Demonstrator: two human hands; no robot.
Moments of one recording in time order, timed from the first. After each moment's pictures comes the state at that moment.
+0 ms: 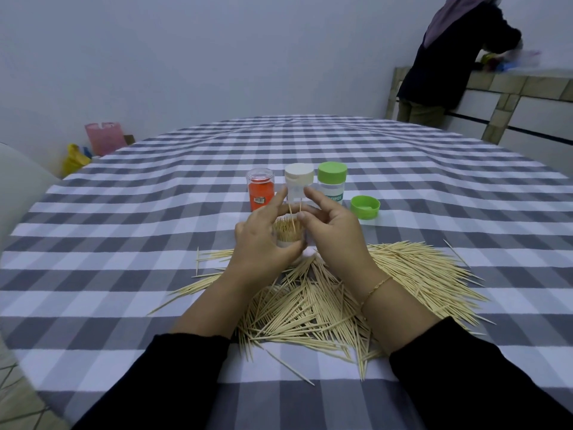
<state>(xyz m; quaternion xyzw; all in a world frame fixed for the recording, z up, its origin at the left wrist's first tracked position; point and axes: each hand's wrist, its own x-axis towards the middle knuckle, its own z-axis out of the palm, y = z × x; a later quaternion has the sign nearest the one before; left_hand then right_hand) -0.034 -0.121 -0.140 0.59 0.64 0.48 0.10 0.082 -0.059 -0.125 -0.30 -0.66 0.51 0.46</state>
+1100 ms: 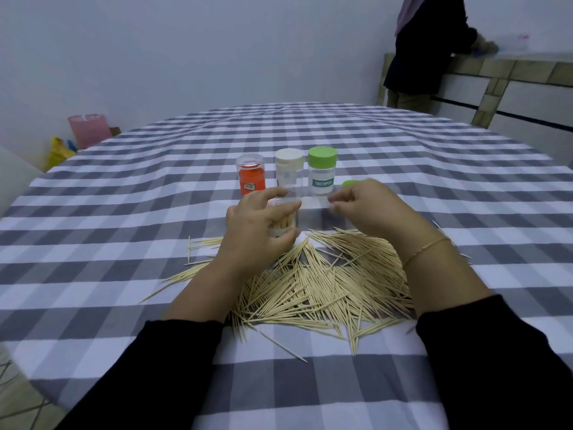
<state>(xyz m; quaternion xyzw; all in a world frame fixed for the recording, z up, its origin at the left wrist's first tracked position) -0.041 -0.118 -0.146 0.66 0.64 0.39 -0.04 0.138 -0.036 -0.087 -0.47 -0.82 0.24 0.20</state>
